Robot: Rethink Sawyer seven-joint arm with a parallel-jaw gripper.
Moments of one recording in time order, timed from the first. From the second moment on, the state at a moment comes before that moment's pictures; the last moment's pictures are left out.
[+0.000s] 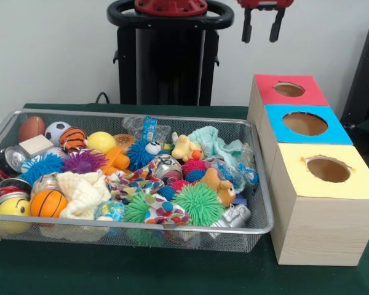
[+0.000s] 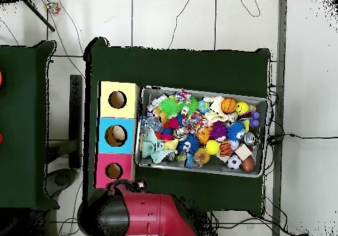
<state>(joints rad) -0.04 -1.09 -0.01 2.18 0.00 0.54 1.57</state>
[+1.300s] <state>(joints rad) -0.19 -0.92 0.08 2.12 0.04 0.47 1.57</state>
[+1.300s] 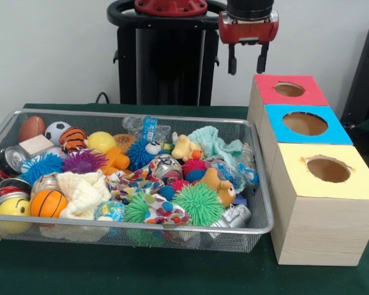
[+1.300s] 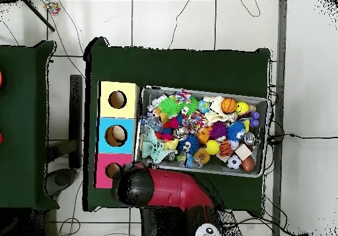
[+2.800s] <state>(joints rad) -0.37 -0.99 0.20 2.27 -0.02 0.31 1.57</state>
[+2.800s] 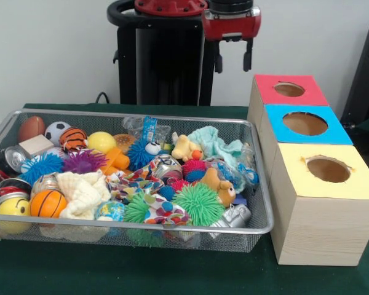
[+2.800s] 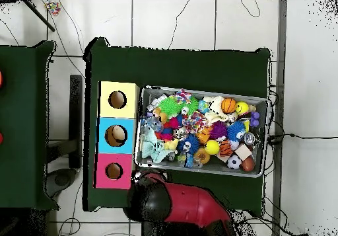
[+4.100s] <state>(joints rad) -0.56 -0.82 0.25 2.34 -0.21 0.24 1.57</state>
